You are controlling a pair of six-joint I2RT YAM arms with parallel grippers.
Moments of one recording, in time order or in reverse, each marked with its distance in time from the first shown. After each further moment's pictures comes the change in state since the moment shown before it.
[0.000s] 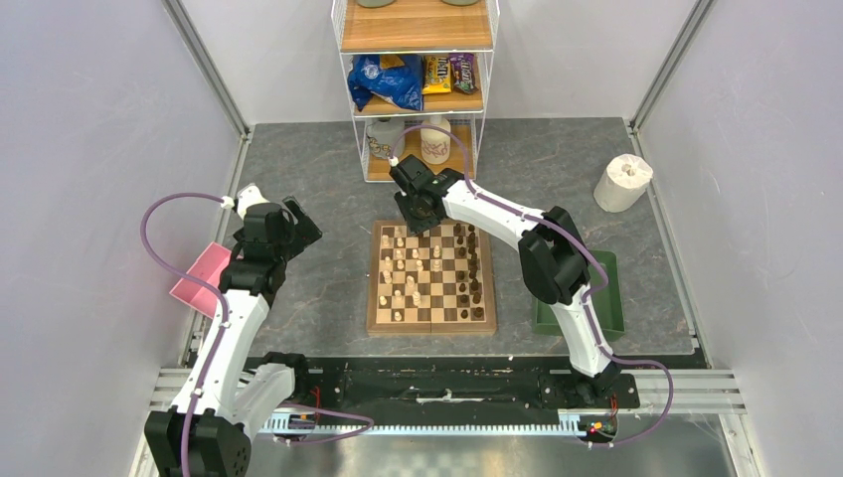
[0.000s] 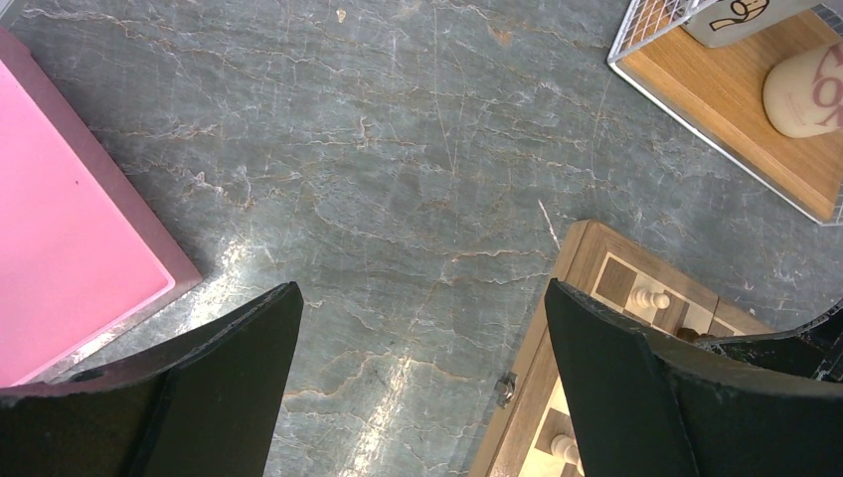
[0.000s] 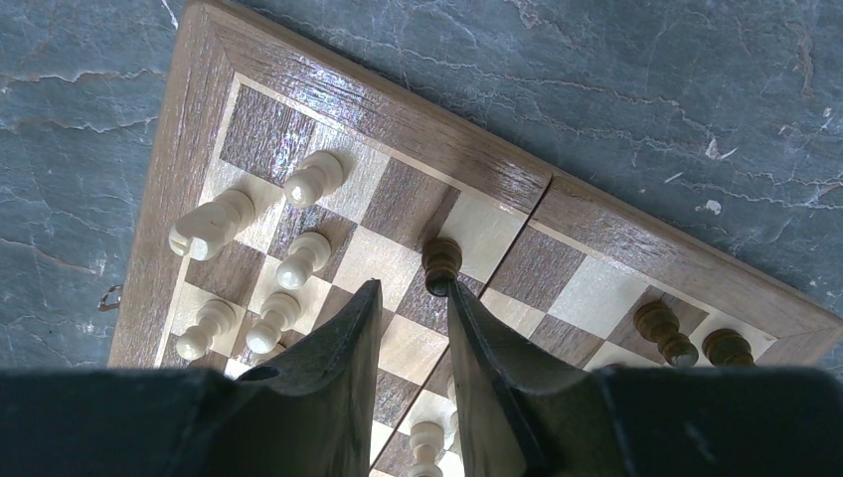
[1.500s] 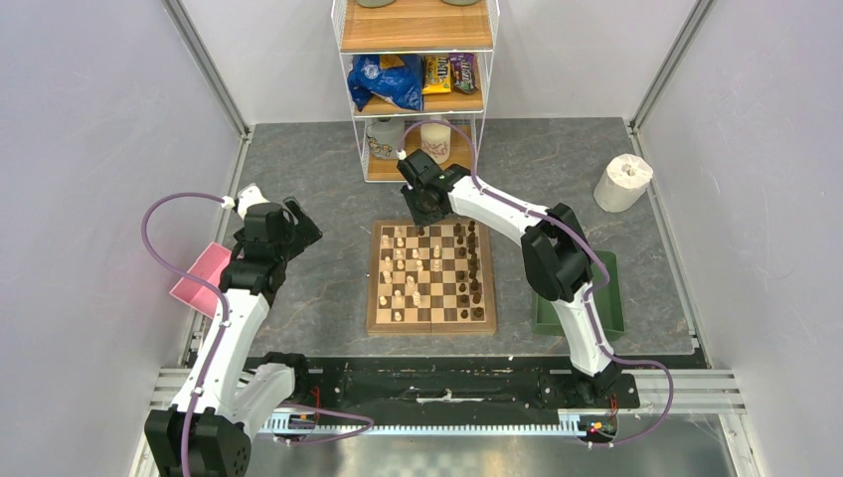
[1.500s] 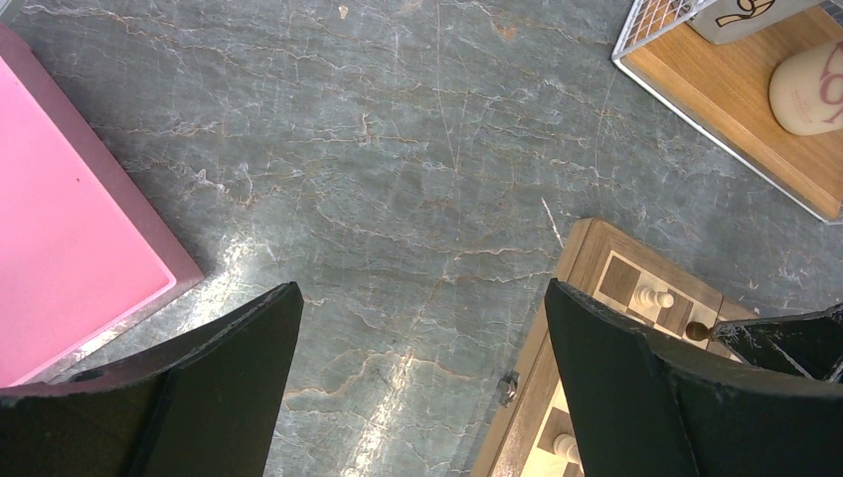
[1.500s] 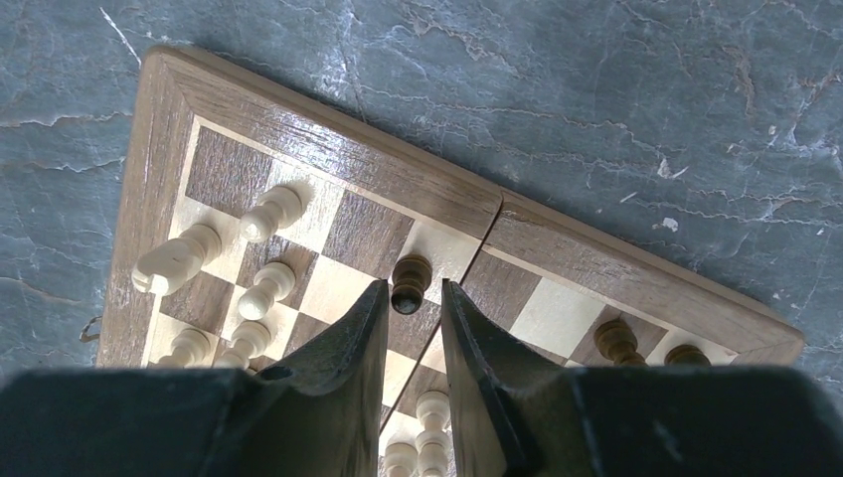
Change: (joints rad) left arm 0.000 0.005 0.000 -0.003 -0.001 0.001; right arm -0.036 0.000 -0.008 0.033 0.000 -0.001
